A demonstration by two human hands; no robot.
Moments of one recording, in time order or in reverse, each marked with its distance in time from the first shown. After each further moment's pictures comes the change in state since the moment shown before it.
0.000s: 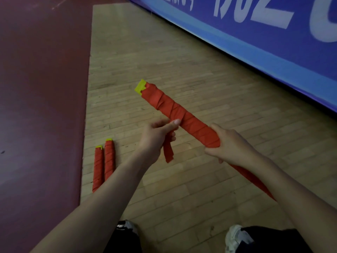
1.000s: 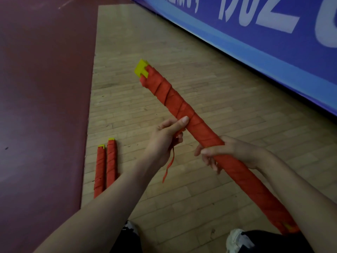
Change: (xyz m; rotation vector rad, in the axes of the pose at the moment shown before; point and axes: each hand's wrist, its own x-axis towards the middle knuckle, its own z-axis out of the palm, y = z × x) left_hand -0.009 0.001 0.006 -0.137 -0.100 0.051; right_hand 0.002 -0.011 -0.008 0.798 -0.616 0.031
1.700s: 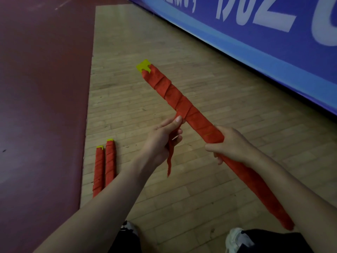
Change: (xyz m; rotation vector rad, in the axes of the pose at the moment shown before) left_hand 0.010 -0.003 -0.003 -0.122 -0.014 -0.120; right_hand 0.004 0.005 -0.001 -0.361 0.557 -0.096
